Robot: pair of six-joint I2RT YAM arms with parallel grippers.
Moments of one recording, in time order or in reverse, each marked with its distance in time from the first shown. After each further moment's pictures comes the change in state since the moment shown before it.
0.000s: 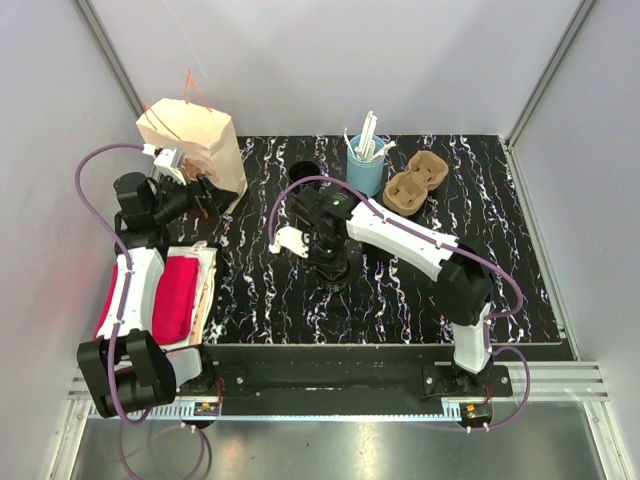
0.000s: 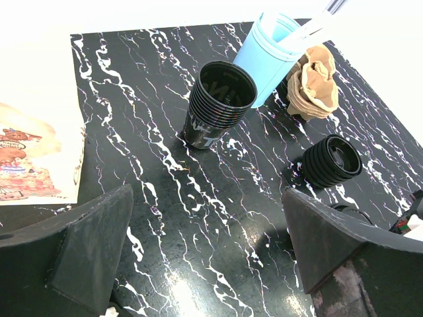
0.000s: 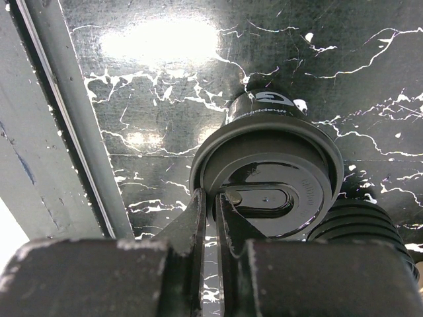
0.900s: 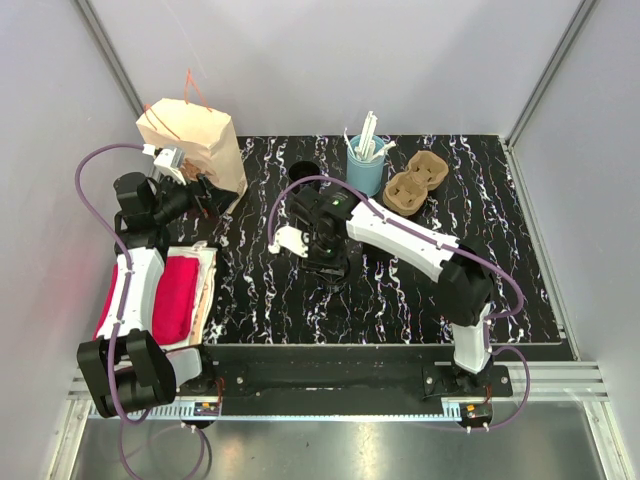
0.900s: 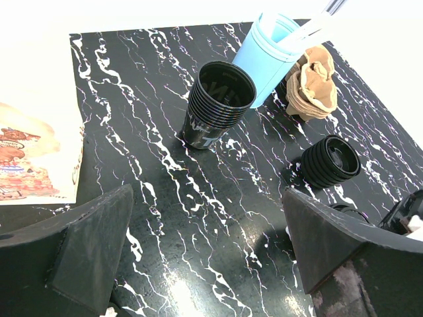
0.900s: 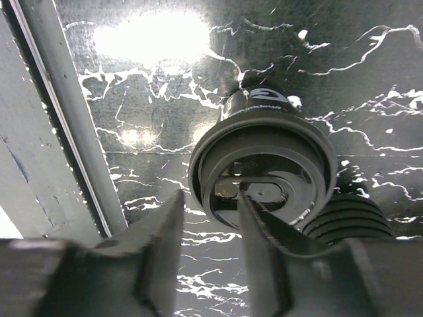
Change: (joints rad) left arm 0.000 0.000 0.000 0.000 0.001 -0.005; right arm 0.006 0.000 0.008 -0.009 0.024 -0.004
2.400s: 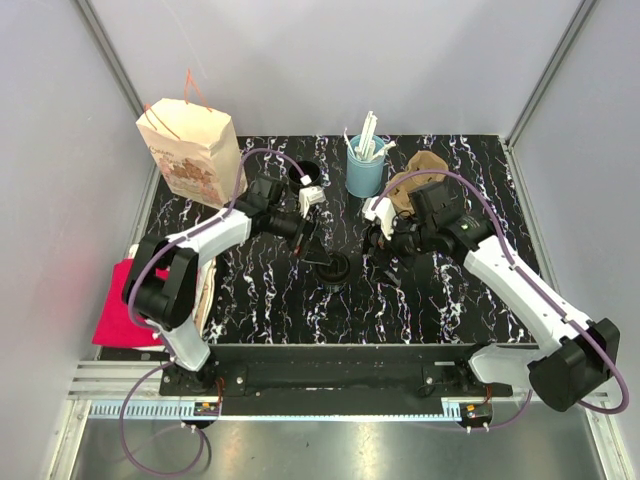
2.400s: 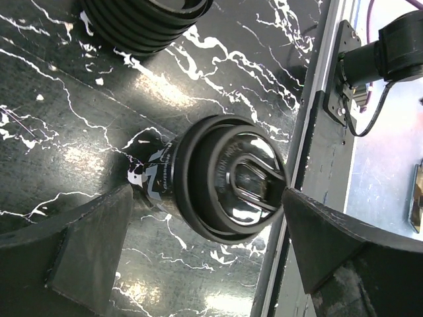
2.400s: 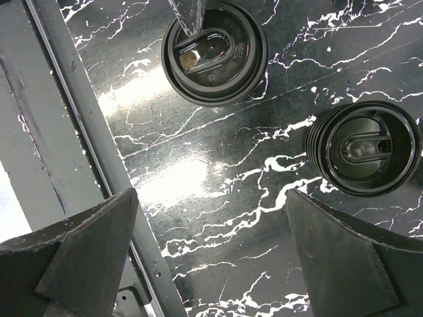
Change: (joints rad) left arm -0.653 0.525 0.225 -0.349 0.120 0.264; right arm -0.404 -0.711 -0.634 0.369 -0.314 0.124
